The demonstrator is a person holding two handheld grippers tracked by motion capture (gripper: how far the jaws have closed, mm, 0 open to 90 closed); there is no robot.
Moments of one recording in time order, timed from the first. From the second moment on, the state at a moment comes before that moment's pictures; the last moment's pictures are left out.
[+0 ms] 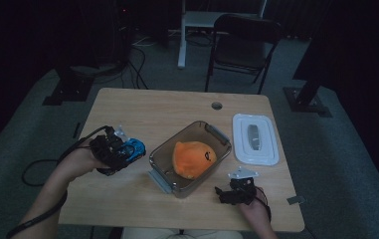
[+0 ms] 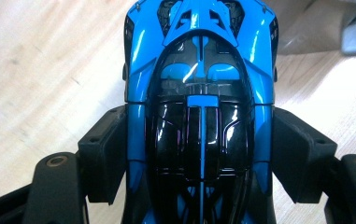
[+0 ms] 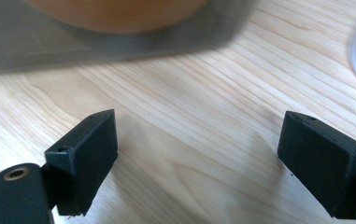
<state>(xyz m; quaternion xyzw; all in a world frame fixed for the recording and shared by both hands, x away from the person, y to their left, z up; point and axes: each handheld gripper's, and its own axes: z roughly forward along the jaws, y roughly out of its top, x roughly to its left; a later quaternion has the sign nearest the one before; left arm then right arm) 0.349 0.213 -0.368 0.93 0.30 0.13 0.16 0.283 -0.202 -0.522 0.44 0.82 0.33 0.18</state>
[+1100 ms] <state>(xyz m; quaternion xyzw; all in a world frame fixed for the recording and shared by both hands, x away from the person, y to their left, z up) 0.376 0.091 -0.311 0.95 0.22 0.13 0.19 0.281 -0.225 -0.525 0.46 0.80 0.33 0.19</state>
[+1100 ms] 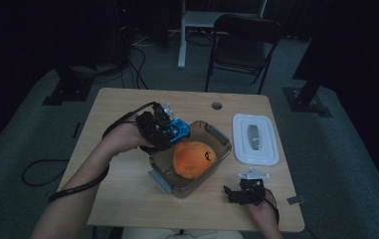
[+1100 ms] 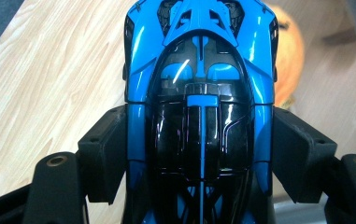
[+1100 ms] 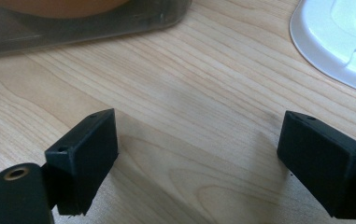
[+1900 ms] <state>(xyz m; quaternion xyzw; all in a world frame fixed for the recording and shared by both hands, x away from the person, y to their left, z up) 0.394 0.049 -0.360 0.95 0.23 0.08 0.18 0.281 -0.226 -0.526 0.46 0.80 0.33 0.19</state>
